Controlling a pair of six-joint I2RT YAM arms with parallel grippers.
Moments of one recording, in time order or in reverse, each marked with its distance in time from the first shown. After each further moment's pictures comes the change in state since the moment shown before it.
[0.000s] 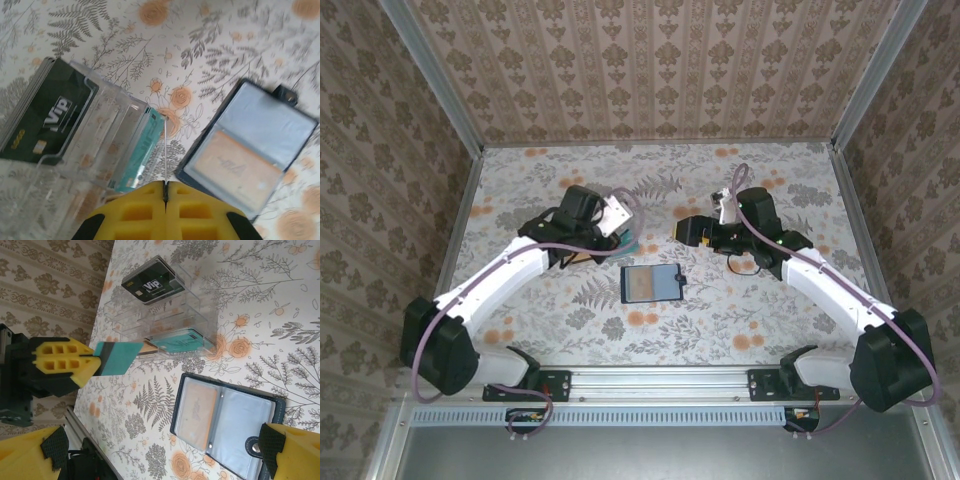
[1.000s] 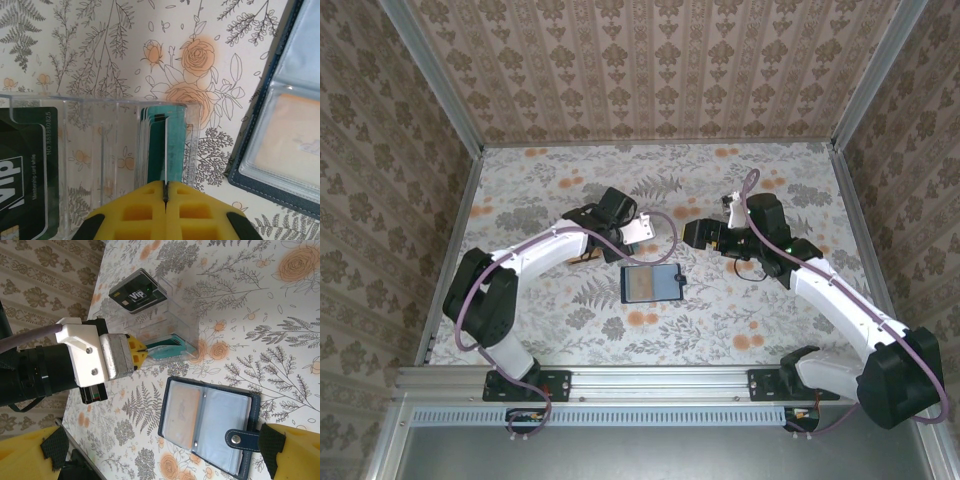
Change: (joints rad) left arm -0.066 0.299 0.090 0.035 -0.195 0.326; right arm -0.014 -0.087 -0.048 -0.026 0.063 0.002
